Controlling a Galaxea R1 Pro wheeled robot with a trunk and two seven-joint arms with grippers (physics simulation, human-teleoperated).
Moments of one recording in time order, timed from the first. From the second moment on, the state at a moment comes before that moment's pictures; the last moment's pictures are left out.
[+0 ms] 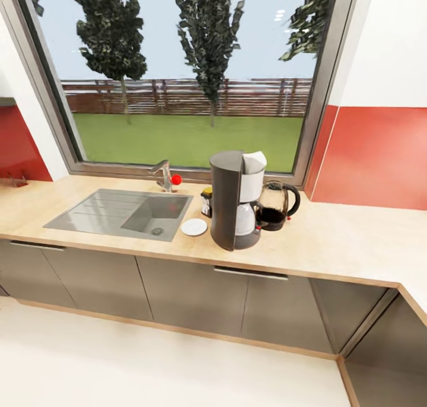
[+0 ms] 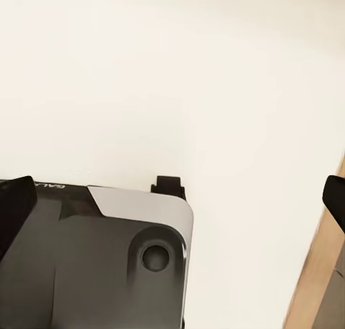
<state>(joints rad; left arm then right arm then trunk) 0.10 0.27 0.05 -0.47 0.35 -0.41 -0.37 -0.42 -0.03 0.70 -0.03 -0.61 0.04 0.01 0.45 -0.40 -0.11</state>
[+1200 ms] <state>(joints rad) 0.10 0.27 0.05 -0.47 0.35 -0.41 -0.37 -0.42 -0.03 0.70 -0.03 -0.61 0.04 0.01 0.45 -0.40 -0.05</state>
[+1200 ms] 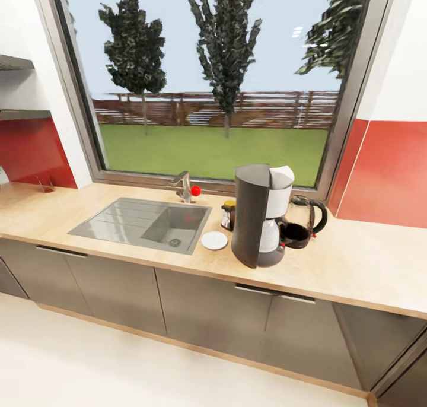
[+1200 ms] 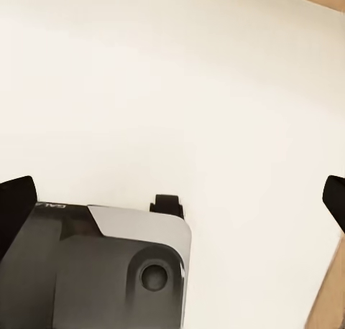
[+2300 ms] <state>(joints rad) 0.11 0.28 0.08 -0.47 0.37 -0.41 -0.37 -0.42 -0.03 0.70 -0.03 -0.61 0.04 0.01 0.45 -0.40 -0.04</state>
